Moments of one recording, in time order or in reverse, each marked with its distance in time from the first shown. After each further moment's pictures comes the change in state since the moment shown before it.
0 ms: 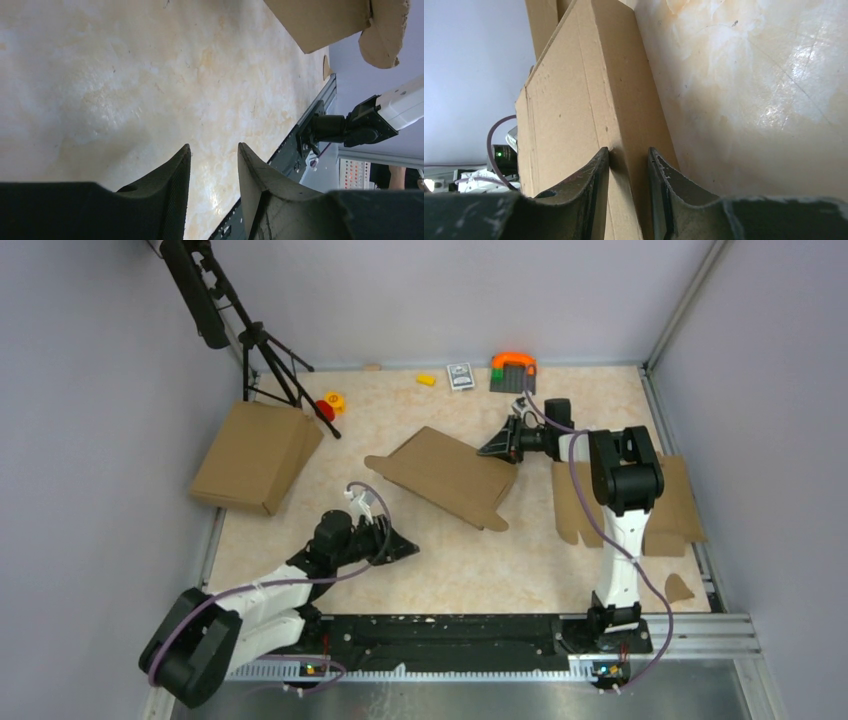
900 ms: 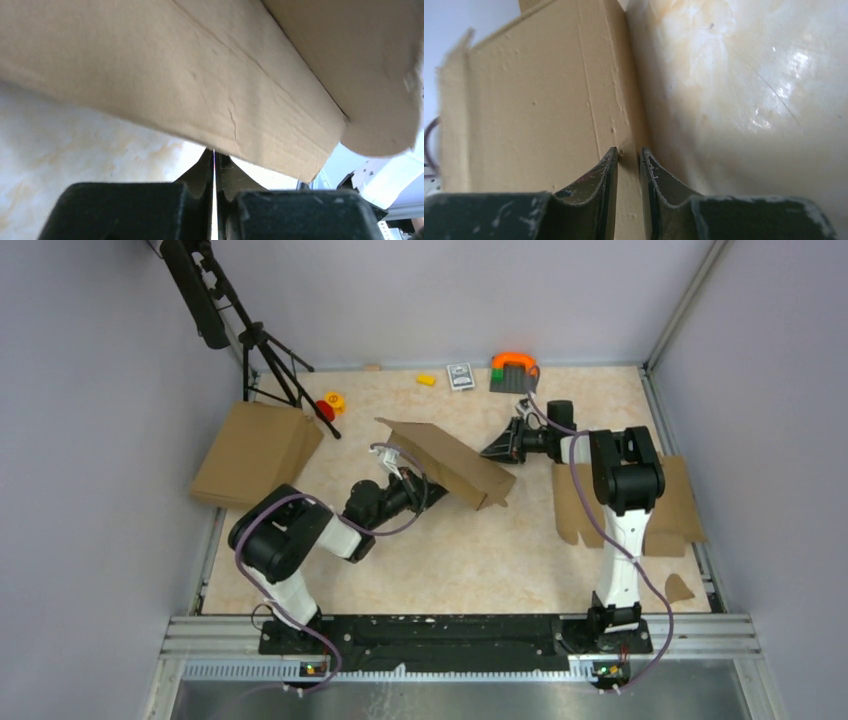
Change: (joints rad) left arm -0.062 0.795 0.270 0.963 -0.127 -0.045; right arm -0.010 0.008 -0.005 0.039 0.008 0.020
